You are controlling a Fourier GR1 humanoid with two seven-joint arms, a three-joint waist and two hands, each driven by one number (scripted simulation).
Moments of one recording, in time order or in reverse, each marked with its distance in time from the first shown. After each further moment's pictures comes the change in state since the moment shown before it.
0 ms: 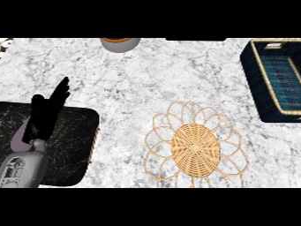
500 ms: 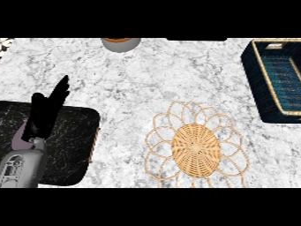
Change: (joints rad) left arm -0.014 0.005 0.005 0.012 -0.002 -0.008 -0.003; right arm 0.060 0.019 -0.124 0.159 -0.092 -0.103 -0.052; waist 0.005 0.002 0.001
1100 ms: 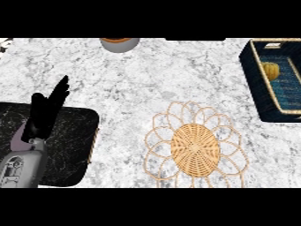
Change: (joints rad) left arm 0.006 -0.004 -0.002 -0.020 -0.005 0.000 0.016; right arm 0.066 -0.003 -0.139 -0.010 -0.118 -0.270 -0.123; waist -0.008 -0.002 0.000
